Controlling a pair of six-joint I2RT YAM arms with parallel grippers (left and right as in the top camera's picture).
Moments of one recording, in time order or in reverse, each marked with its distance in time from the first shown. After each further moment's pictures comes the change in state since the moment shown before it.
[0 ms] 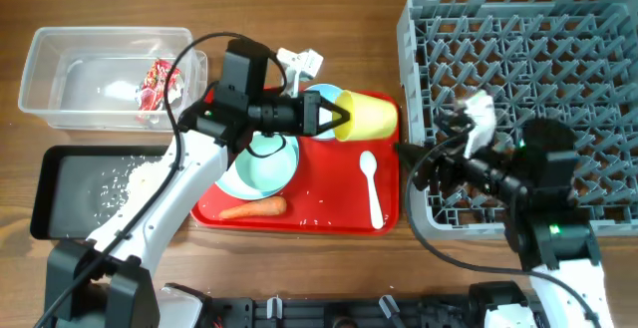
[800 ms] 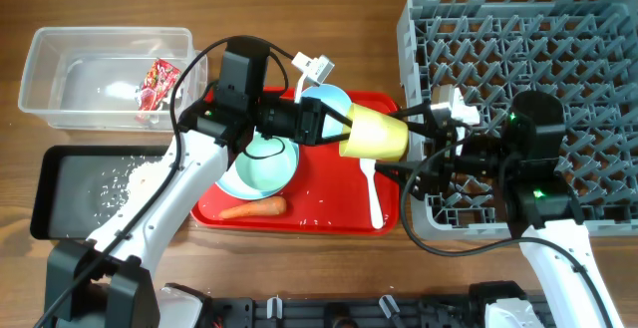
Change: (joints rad) left arm 0.001 0.000 0.000 0.050 0.332 0.000; right arm 0.000 0.178 0.000 0.261 -0.544 -0.082
